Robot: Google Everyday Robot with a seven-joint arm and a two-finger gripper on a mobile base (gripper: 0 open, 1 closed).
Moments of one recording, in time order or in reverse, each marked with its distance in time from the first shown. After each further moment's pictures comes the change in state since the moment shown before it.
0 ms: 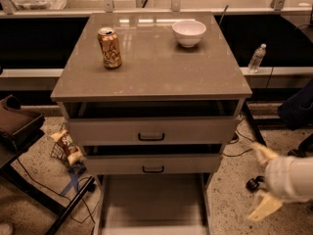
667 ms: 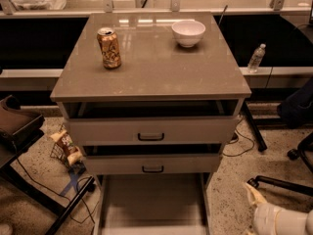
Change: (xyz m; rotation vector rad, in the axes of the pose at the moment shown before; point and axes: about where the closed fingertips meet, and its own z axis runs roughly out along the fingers) arm 0.060 0.084 0.103 0.026 -0.136 0.071
